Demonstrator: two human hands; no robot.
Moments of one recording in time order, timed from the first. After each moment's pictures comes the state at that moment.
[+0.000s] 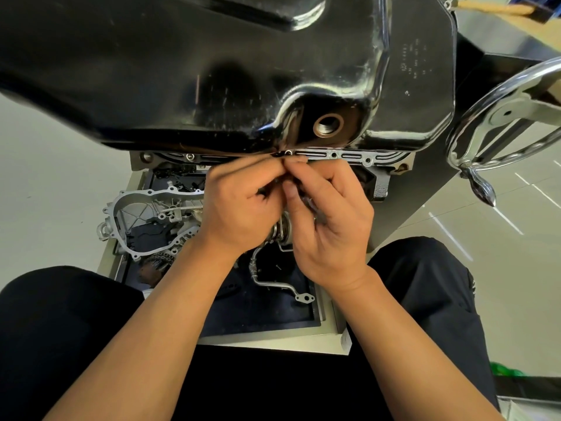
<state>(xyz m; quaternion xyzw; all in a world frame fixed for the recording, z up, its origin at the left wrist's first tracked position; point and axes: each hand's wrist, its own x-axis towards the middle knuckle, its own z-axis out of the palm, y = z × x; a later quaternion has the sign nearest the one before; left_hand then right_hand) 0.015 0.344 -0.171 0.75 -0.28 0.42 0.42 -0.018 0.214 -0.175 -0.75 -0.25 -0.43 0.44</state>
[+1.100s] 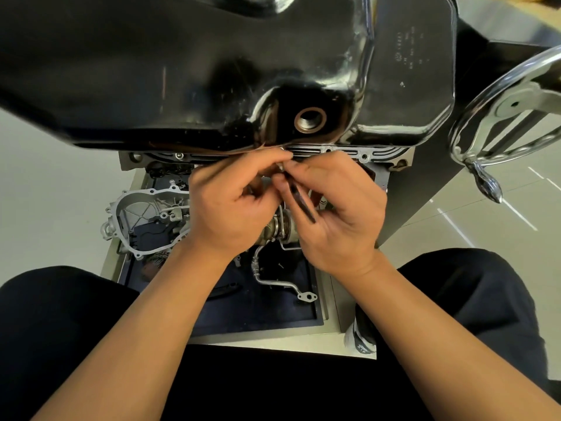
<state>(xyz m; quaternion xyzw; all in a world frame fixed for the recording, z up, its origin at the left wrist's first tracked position) 0.012 0.343 -0.175 0.76 -0.27 0.42 0.42 -0.005 0.197 -0.171 -0.72 -0.31 -0.42 0.45</state>
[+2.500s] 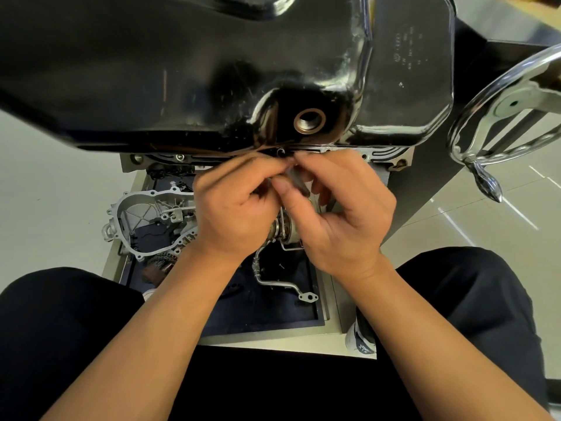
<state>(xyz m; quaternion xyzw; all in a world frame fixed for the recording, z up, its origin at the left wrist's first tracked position) 0.008 0.334 -0.173 0.73 -0.25 0.46 0.43 -0.010 0.196 -0.166 -0.72 -0.28 -0.47 0.43</state>
